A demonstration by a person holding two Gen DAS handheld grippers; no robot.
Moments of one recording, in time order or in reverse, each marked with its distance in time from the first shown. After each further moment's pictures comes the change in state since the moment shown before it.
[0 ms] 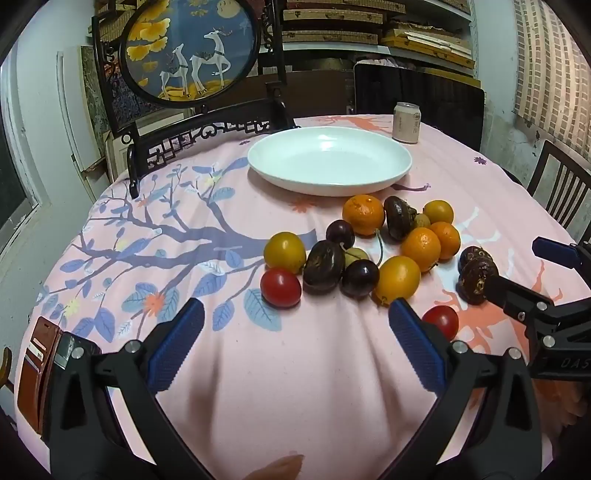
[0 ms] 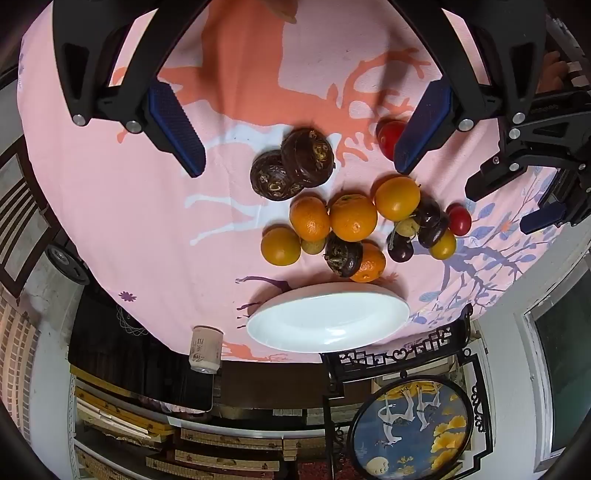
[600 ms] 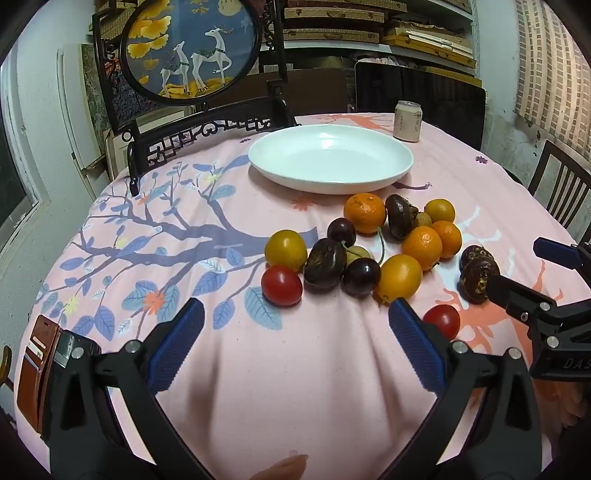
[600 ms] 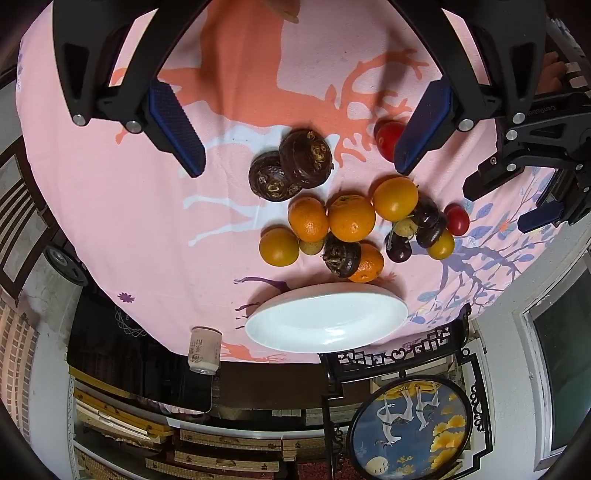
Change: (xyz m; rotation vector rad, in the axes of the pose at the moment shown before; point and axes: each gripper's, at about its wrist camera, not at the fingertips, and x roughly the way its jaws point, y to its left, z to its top) left arm 0.000 0.000 0.000 -0.001 0.006 -0.002; right arm -0.001 0.000 0.000 0.004 -0.002 0.004
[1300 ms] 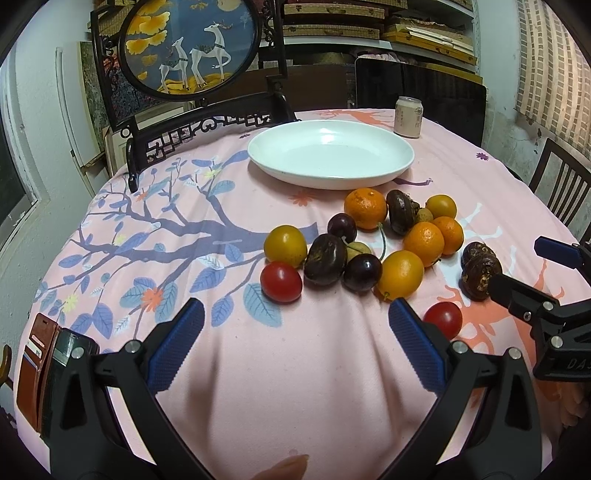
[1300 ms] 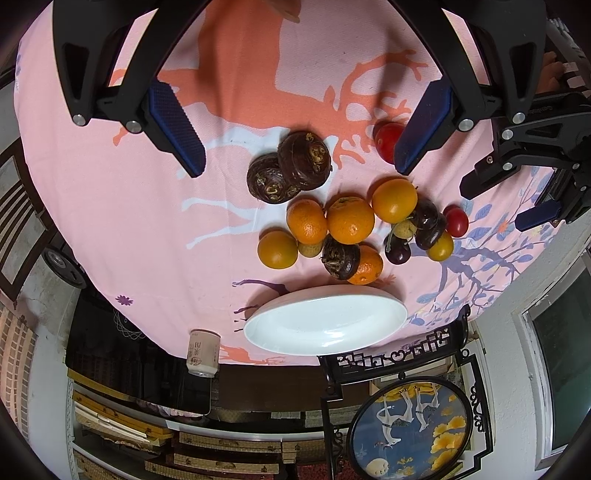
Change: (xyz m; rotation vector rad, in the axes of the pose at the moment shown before) left arm 0.006 0.000 -0.004 0.002 0.014 0.000; right arm 0.001 -0.001 0.001 0.002 0.006 0.002
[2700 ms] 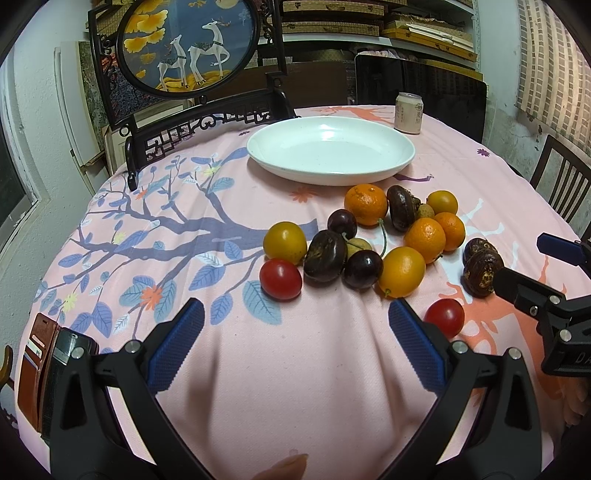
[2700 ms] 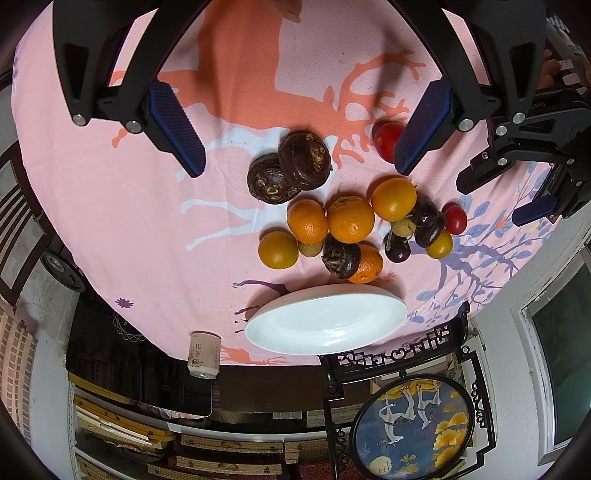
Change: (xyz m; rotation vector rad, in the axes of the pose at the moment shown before) left arm 0.001 0.000 -0.001 -0.001 0.007 0.001; right arm 0.000 -0.002 0.001 0.009 0.002 0.007
